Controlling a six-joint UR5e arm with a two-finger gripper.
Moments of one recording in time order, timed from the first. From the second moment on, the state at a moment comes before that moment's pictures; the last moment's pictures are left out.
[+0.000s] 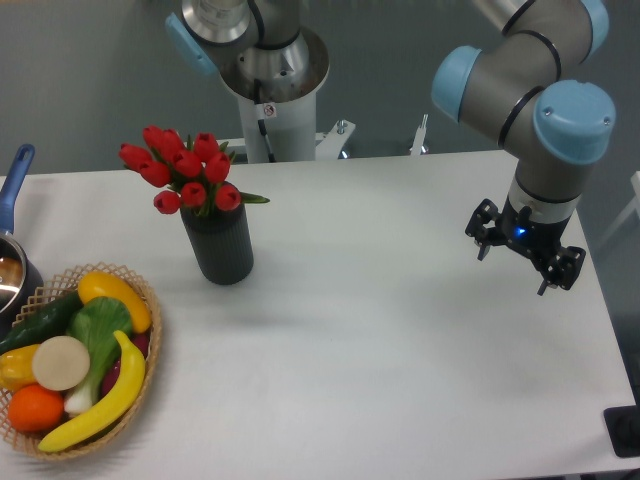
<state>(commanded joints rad) 2.74 -2.00 -1.41 -1.19 1.55 1.43</state>
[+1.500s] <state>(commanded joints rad) 2.76 -1.61 -2.01 -0.82 0.92 1.23</state>
